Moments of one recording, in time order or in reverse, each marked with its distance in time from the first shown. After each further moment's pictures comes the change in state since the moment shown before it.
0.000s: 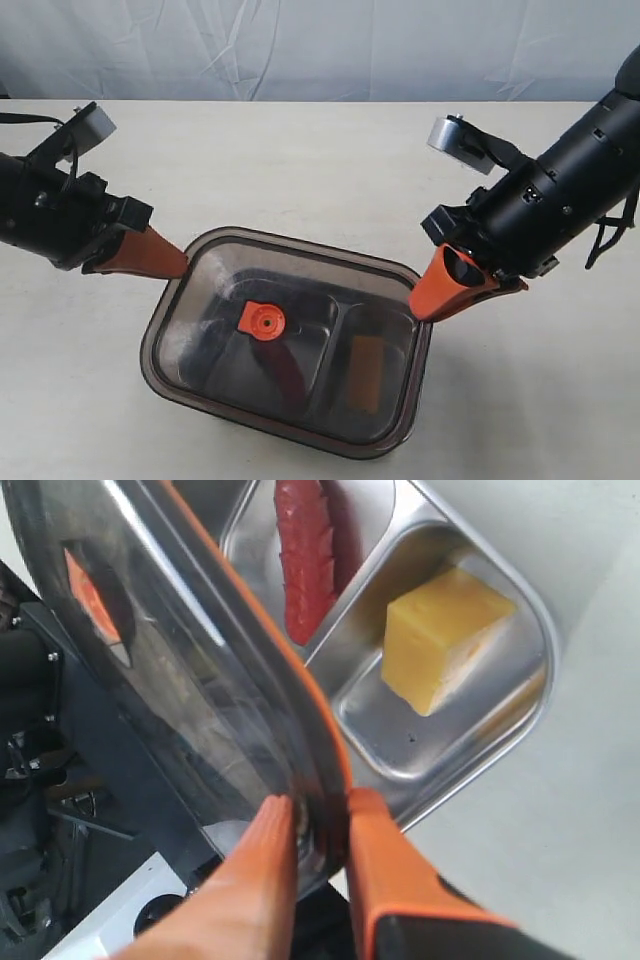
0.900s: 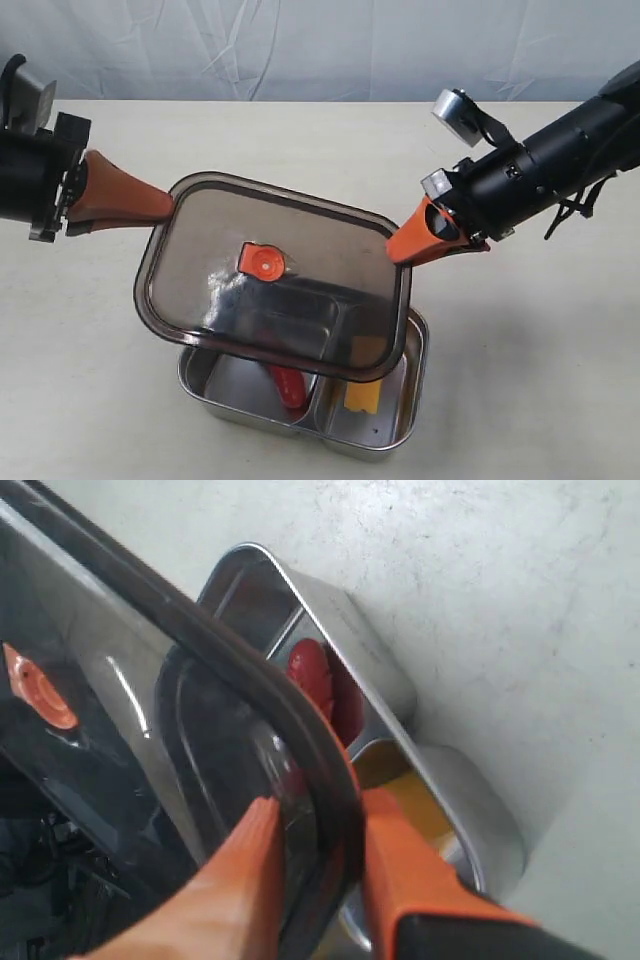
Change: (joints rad) left arm 0.167 0.000 0.000 -0.249 0.208 0.045; right arm -0.095 0.203 -0.078 0.241 -0.046 -0.336
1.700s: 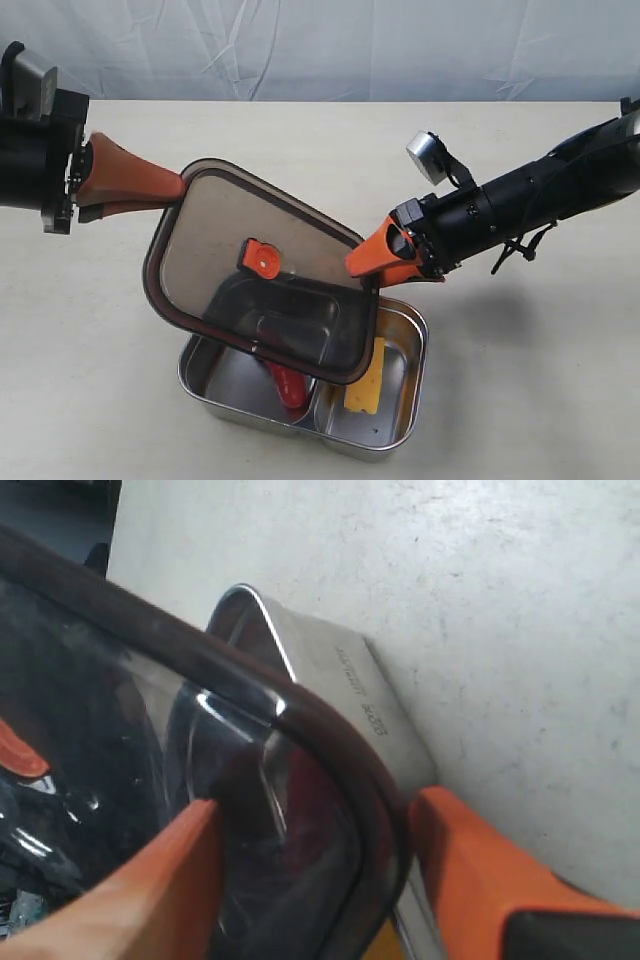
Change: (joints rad) left arm -0.004 0.004 0.000 -0.096 0.027 0.000; right arm 0.009 0.255 -0.002 0.244 0.027 -0.275
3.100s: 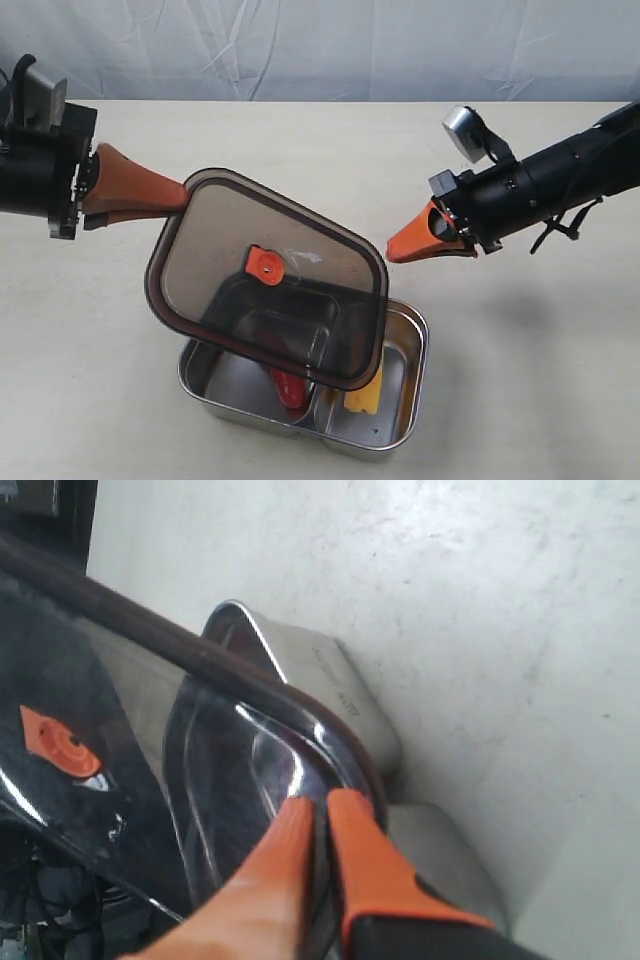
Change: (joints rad) left arm 0.000 0.043 0.000 0.004 0.000 0.042; right arm -0.088 -0.101 0.002 -0.093 -0.005 0.135
